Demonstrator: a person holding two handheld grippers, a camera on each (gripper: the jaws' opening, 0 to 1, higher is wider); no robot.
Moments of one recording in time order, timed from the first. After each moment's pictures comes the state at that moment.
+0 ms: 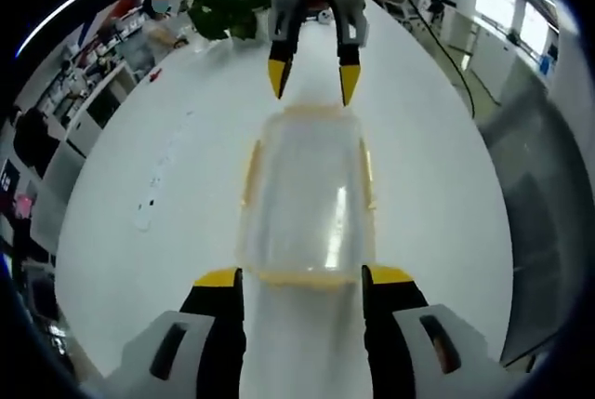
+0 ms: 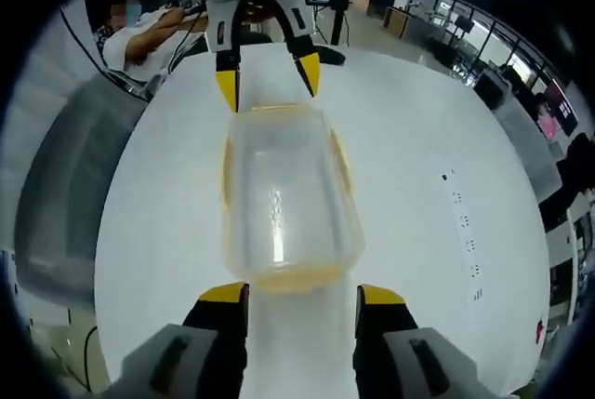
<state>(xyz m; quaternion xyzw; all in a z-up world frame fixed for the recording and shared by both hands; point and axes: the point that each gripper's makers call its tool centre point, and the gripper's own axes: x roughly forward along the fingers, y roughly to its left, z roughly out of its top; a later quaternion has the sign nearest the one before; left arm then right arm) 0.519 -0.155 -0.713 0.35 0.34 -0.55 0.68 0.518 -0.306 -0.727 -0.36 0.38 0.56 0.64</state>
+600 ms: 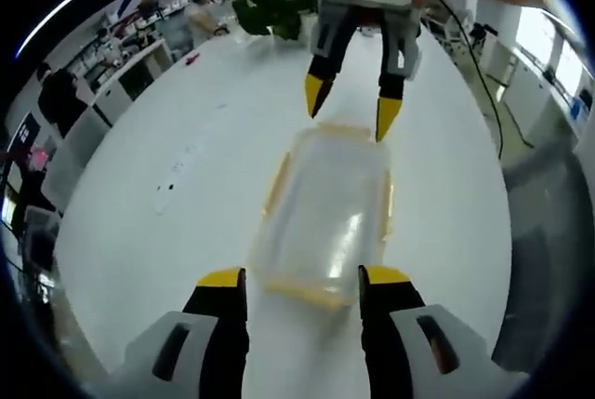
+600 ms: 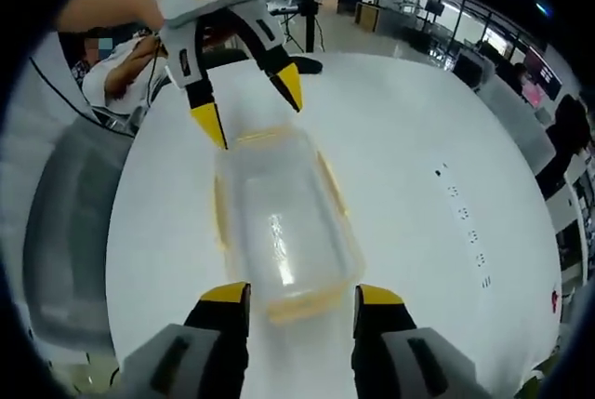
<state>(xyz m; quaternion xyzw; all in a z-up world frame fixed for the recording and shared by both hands) 0.527 -0.161 -0.704 0.29 0.37 -0.48 0.74 0.521 -0.287 -0.720 -0.31 0.41 0.53 0.68</state>
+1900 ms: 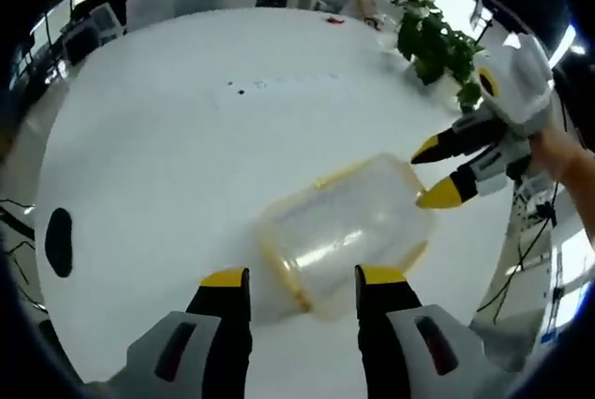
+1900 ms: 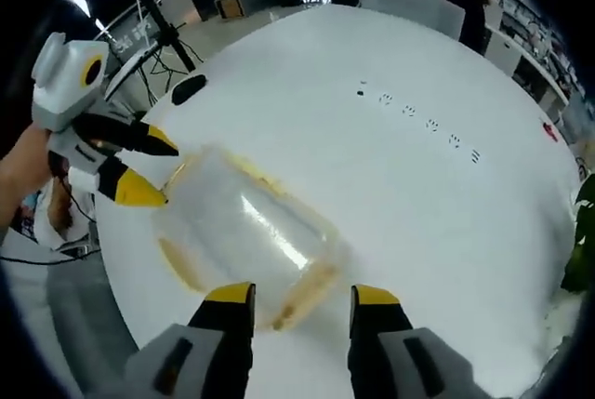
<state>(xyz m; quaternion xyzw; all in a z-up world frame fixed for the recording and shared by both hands) 0.527 -0.144 -0.721 0.01 0.52 -0.27 0.81 0.531 -0.298 -0.733 -0.12 0.55 0.33 0.76</state>
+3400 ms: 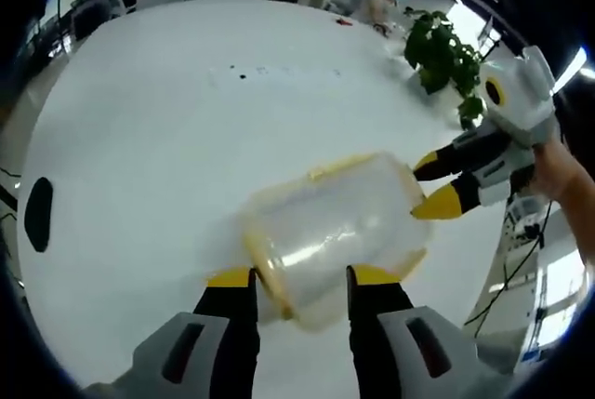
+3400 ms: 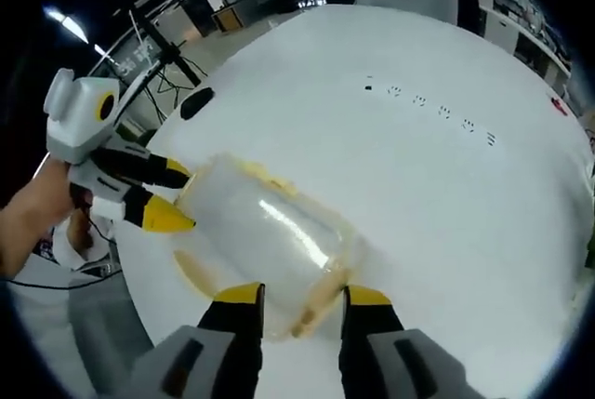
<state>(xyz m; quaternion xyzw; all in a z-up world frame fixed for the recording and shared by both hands) 0.518 -0.154 -0.736 -0.04 0.52 -0.26 0.81 0.522 -0.282 -0.738 -0.04 0.56 0.35 0.75</state>
